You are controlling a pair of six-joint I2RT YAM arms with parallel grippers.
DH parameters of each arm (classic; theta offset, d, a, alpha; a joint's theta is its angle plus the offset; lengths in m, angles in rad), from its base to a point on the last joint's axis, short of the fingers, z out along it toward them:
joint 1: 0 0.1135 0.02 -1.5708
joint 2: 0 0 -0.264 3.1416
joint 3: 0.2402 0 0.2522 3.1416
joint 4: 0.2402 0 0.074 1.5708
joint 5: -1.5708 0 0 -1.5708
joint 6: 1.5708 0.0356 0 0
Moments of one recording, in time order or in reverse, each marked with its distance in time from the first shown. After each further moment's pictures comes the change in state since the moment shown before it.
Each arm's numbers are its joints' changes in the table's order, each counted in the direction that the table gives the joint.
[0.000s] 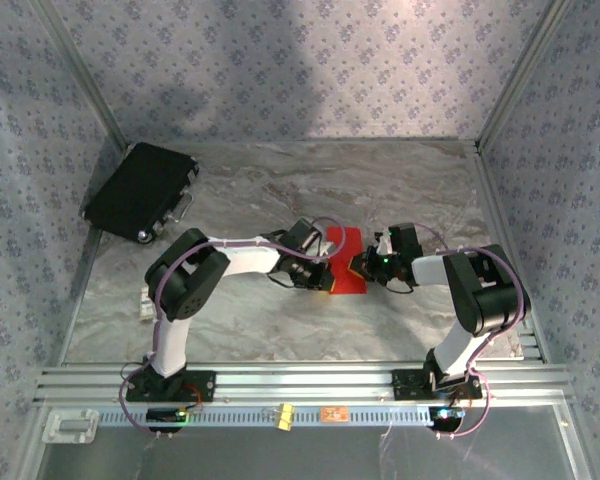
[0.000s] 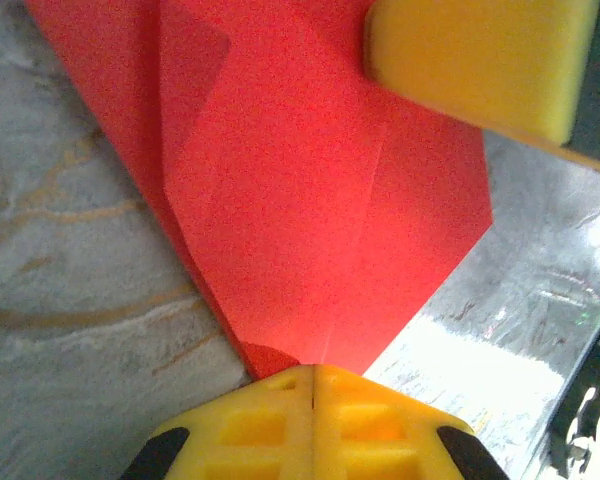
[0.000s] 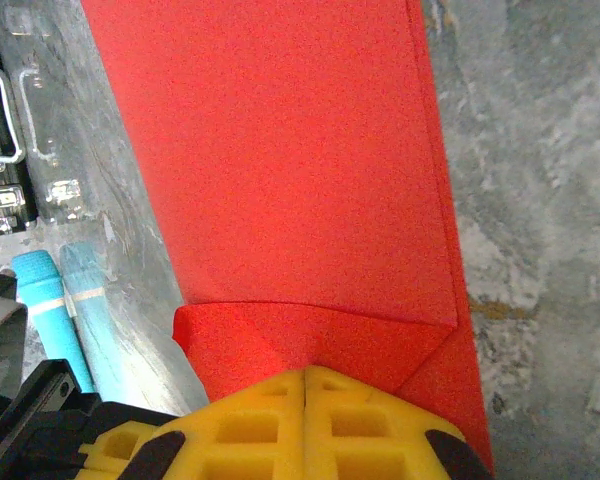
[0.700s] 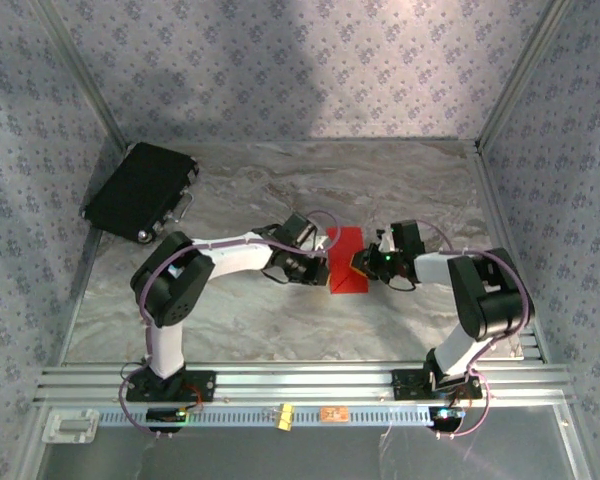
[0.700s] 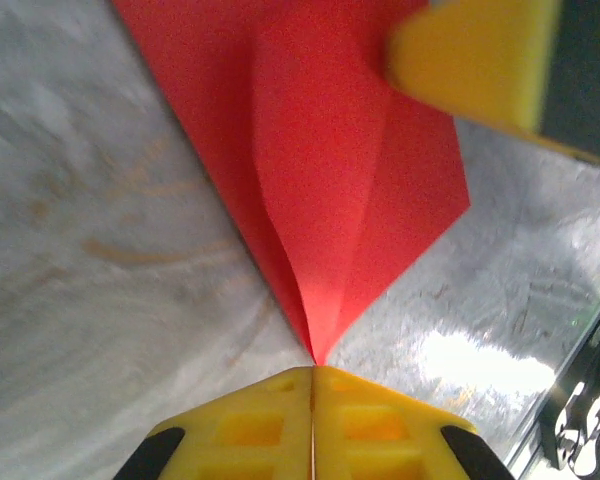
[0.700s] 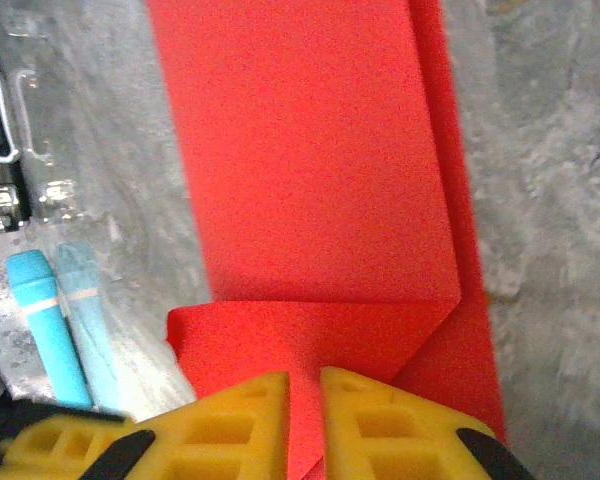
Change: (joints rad) left arm 0.037 -0.089 0.003 0.063 0.041 0.003; right arm -0.009 -0.073 0.036 0.119 -0.021 -0.041
